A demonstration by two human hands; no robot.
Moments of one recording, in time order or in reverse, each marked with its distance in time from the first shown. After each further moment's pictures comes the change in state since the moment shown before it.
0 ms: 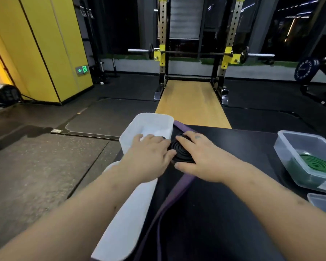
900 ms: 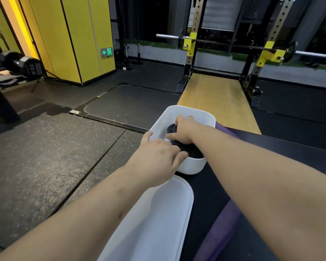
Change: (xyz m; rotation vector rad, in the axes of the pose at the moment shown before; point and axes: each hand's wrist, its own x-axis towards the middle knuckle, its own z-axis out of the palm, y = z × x) left_hand 0.023 -0.103 0.074 -0.111 0.009 -0.146; right_hand 0.276 -0.034 0.083 -0.051 -0.219 0.282
